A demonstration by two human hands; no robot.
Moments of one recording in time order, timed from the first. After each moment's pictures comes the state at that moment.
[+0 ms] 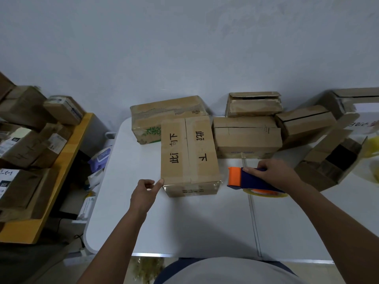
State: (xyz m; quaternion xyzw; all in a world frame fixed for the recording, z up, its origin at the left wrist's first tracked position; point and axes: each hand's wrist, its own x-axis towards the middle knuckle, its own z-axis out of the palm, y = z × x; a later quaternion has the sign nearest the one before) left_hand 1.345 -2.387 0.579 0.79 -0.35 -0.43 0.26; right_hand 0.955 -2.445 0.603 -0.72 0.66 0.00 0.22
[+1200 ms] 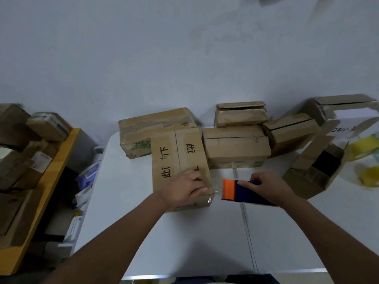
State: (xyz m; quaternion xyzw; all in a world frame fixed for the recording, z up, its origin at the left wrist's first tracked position) left_hand 1.255 -2.470 0.581 0.32 -0.93 -0.14 0.08; right_hand 0.948 -2.432 0.605 -0.69 0.67 -0.02 0.27
